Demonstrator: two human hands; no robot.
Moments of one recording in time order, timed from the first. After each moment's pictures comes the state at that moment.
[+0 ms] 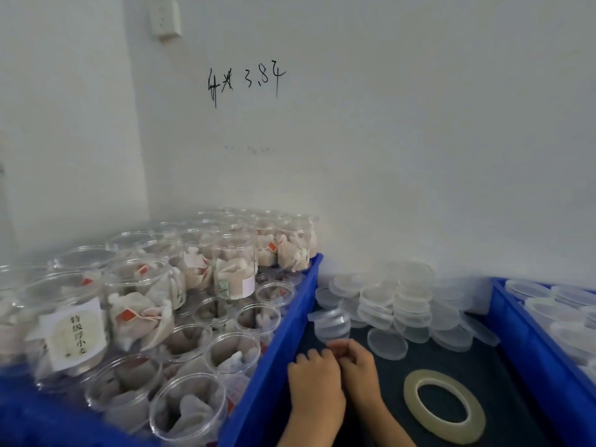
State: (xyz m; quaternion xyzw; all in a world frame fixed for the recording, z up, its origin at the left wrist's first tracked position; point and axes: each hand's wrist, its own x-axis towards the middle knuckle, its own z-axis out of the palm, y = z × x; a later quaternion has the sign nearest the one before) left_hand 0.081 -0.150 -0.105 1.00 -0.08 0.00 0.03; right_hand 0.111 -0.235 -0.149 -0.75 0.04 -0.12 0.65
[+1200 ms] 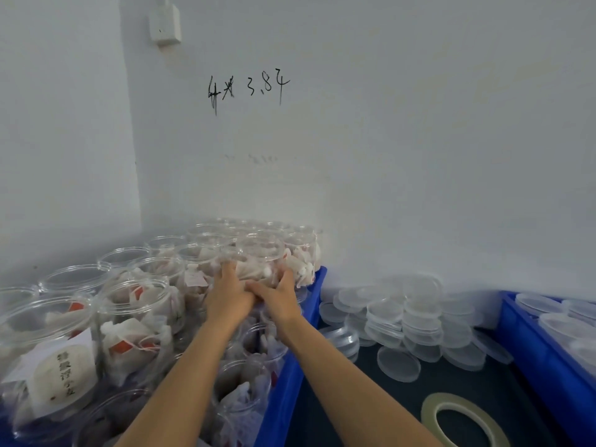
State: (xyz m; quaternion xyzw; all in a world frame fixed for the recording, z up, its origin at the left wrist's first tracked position) left_hand 0.200 -0.006 -0.027 0.90 0.05 0.21 0.38; right_hand 0.195 -0.100 -0.035 -0.66 -0.09 -0.06 0.74
